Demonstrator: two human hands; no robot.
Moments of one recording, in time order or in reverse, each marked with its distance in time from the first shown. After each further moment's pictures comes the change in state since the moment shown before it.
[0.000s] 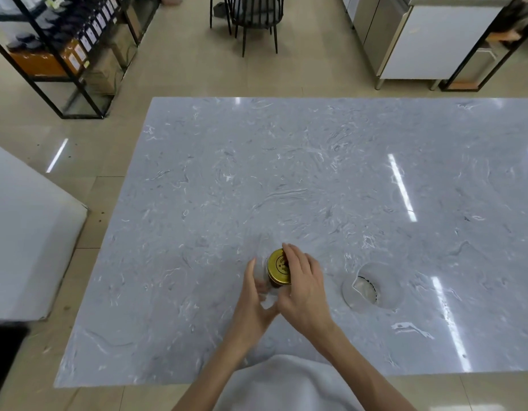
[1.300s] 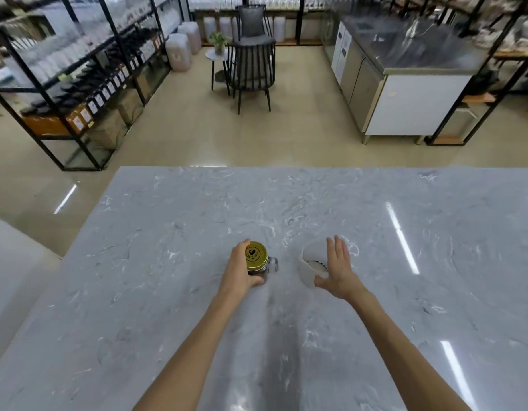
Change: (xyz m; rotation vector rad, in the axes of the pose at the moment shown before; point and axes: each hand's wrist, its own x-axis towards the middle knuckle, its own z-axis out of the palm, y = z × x) left_hand 0.269 0.122 0.077 0.273 0.110 0.007; right_hand 0.238 0.248 -0.151 -0.155 -0.231 0.106
